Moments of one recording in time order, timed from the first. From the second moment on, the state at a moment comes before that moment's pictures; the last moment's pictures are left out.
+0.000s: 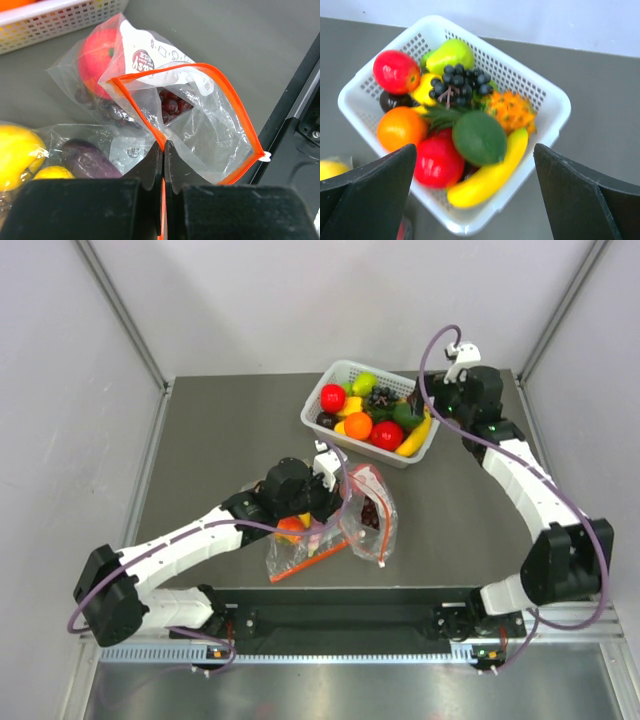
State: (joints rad) left arm -0.86 1.23 0.86 -0.10 0.15 -0.13; right arm 0.19 1.47 1.26 -0.10 -0.11 0.07
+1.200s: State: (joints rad) left arm -0.86 1.19 0.90 -0.12 0.17 -0.18; right arm 0.69 1.05 0.67 -0.16 -0.38 0.38
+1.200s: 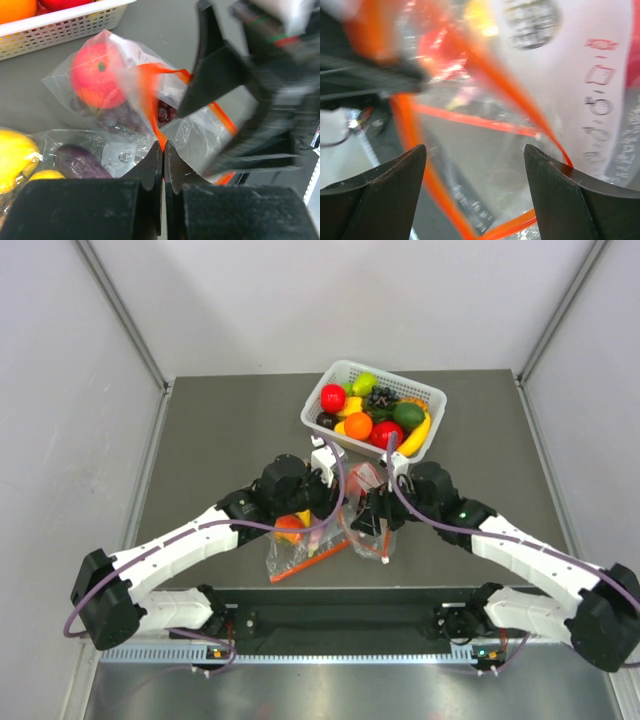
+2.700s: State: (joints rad) left arm -0.86 1.20 0.88 -0.10 0.31 -0.21; right arm 0.84 1.62 0.76 0.16 0.34 0.38
